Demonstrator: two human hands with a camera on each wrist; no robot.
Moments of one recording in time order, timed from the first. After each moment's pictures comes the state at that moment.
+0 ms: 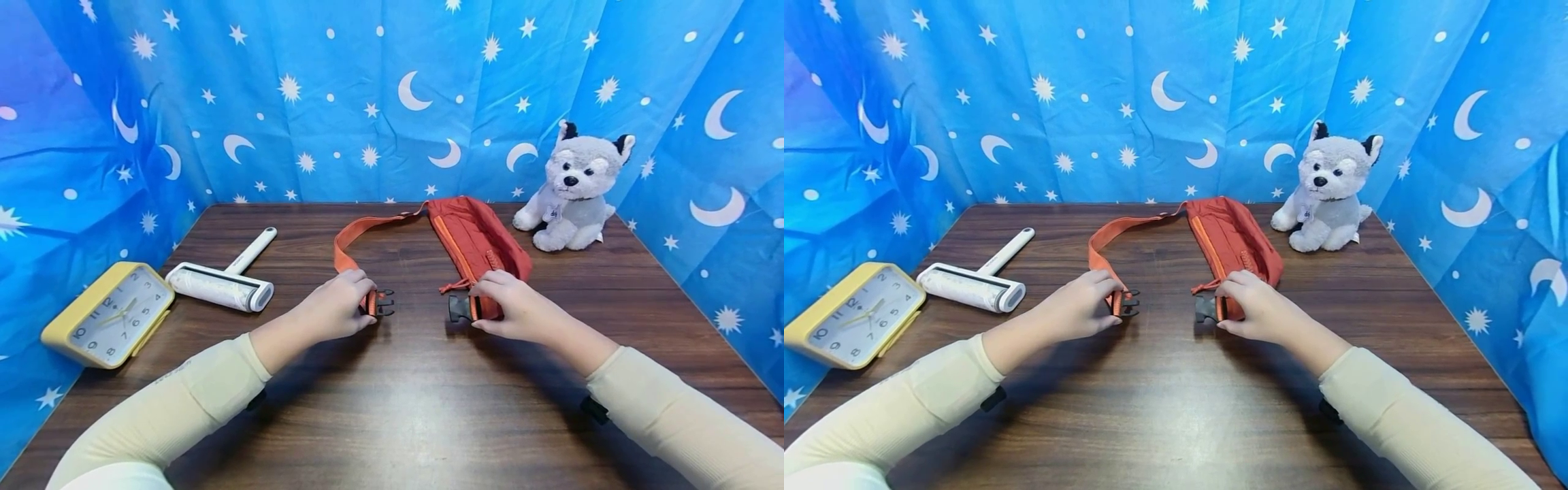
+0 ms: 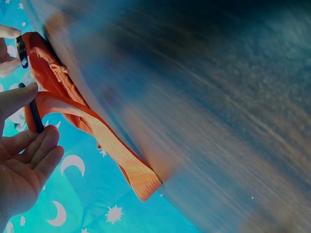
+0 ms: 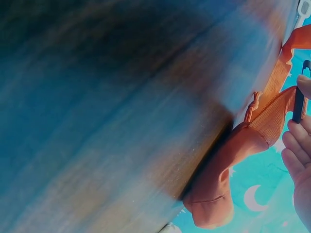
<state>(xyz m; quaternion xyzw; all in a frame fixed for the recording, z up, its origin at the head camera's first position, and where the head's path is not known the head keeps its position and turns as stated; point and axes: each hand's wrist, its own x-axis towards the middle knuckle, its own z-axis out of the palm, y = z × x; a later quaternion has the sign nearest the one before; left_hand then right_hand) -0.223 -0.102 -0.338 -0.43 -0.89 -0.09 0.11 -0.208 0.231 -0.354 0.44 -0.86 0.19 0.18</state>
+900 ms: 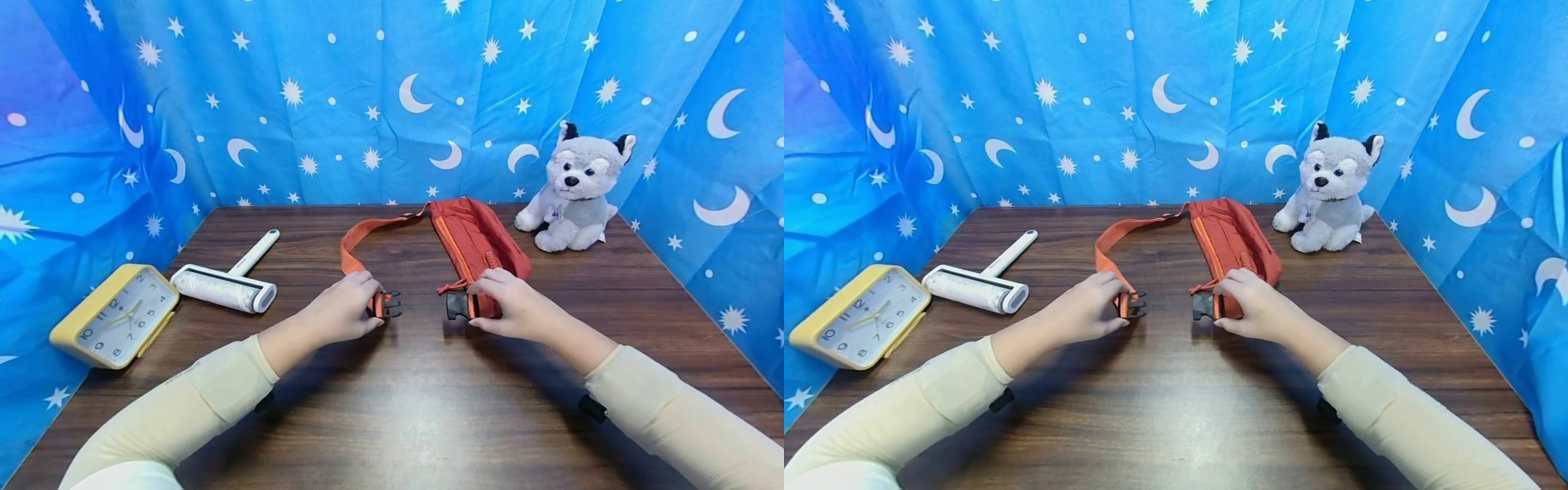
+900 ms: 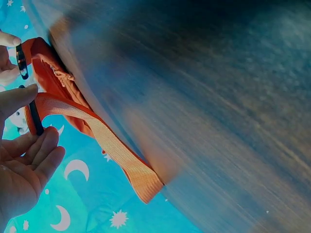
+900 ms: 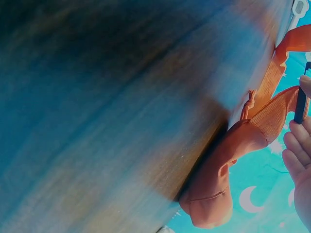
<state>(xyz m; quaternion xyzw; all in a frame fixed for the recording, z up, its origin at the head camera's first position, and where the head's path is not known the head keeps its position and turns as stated) -0.217 -0.093 -0.335 -0.42 -0.90 -0.09 0.10 -0.210 0.227 -0.353 0.44 -0.85 0.20 0.19</state>
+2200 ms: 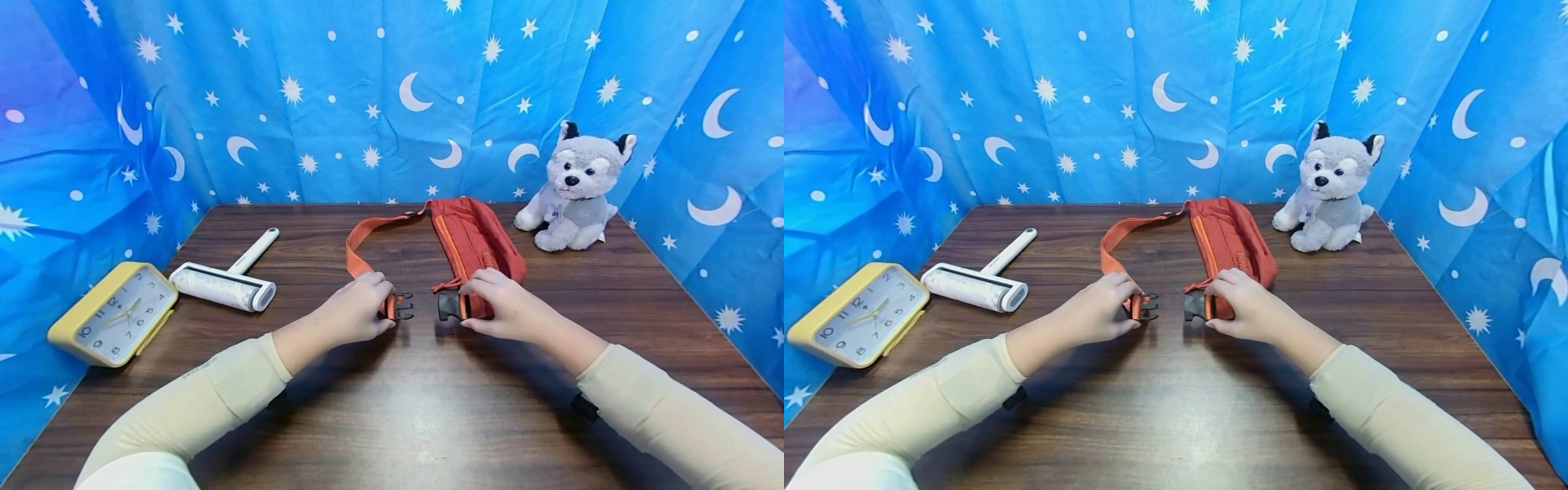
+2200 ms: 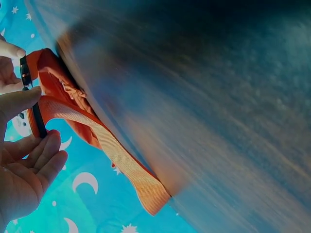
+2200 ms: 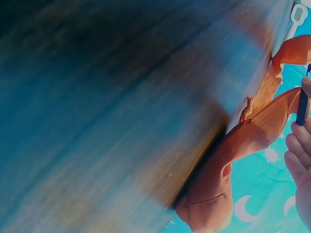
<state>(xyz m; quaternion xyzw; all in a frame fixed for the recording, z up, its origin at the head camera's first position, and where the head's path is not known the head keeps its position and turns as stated) -0.216 -0.076 -0.339 -0.44 -0.89 -0.09 0.11 -0.210 0.216 -0.353 0.47 -0.84 0.21 0.20</state>
